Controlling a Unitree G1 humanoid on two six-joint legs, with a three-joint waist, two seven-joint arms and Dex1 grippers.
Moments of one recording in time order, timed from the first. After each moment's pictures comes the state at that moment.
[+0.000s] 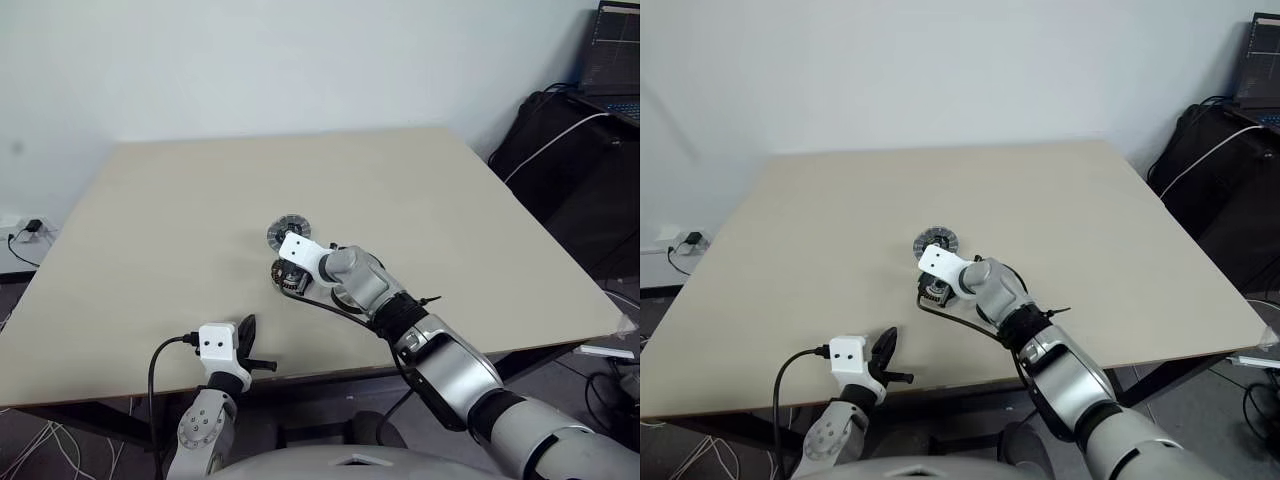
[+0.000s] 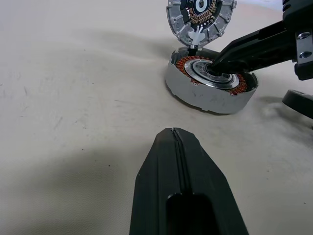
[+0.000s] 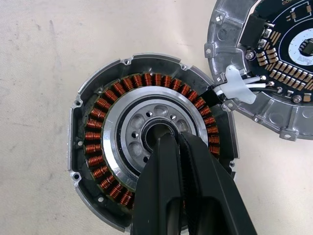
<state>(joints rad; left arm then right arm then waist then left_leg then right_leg) 0.45 0.00 -0.13 -0.12 -0.13 -0.05 -0.18 -0.73 -0.03 0.50 0.66 -0.29 0.46 0.62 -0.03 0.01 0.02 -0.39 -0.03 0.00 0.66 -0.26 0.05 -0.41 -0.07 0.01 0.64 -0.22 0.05</state>
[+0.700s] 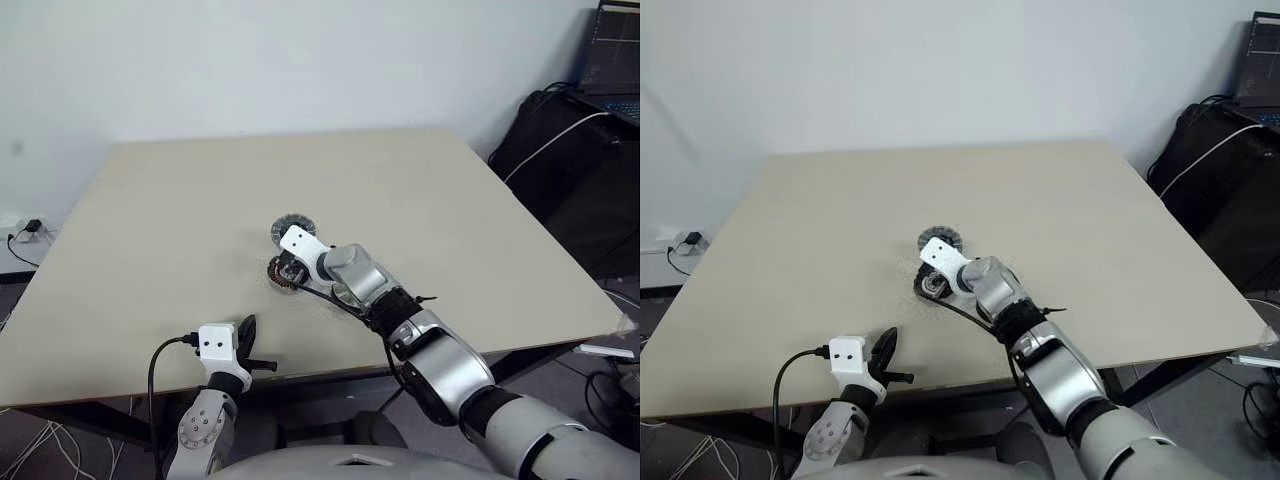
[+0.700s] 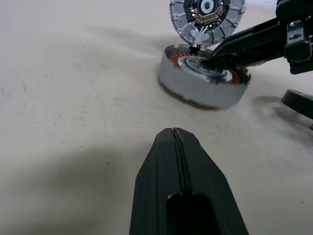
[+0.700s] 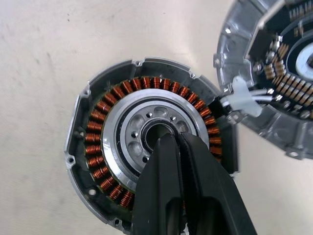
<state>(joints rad) 0.45 0.00 -0.13 -0.12 -0.14 -0.05 -0.18 -0.76 -0.01 0.43 0.73 -0.24 0.45 0.58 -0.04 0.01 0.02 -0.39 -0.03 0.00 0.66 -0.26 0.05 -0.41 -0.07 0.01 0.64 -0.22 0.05</state>
